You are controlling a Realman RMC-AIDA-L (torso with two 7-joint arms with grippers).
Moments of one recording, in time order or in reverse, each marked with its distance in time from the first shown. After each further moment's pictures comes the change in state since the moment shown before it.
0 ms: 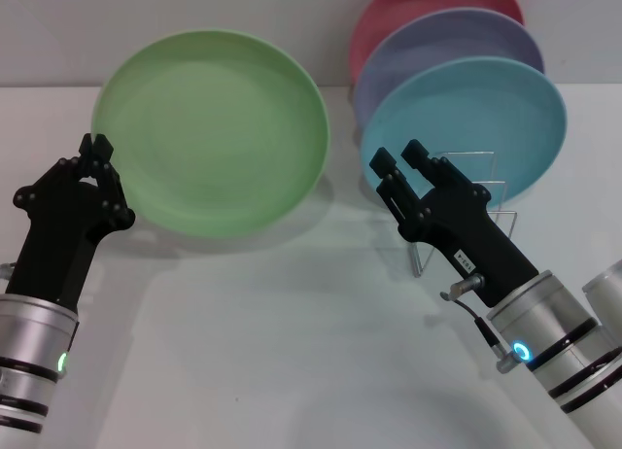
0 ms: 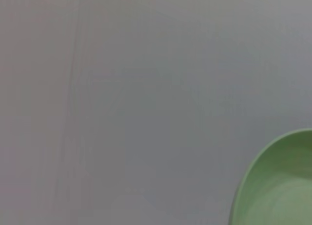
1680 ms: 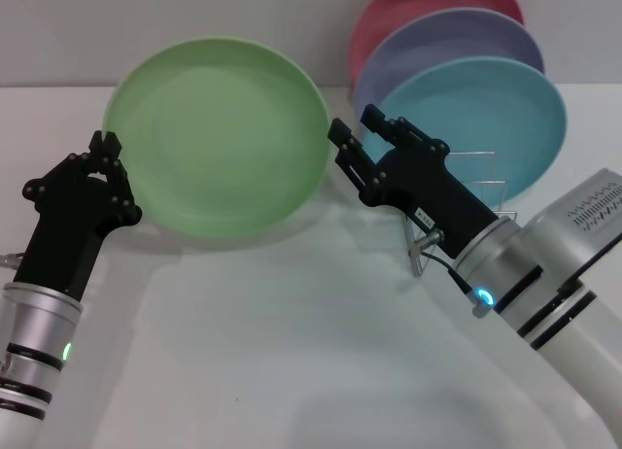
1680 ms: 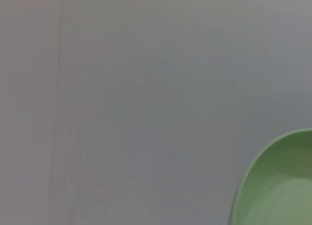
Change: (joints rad) left arm -0.033 0.000 -0.008 0.028 0.001 -0.044 0.035; right arm 0.148 -0.002 0.003 -0.058 -0.003 0.101 -0.049
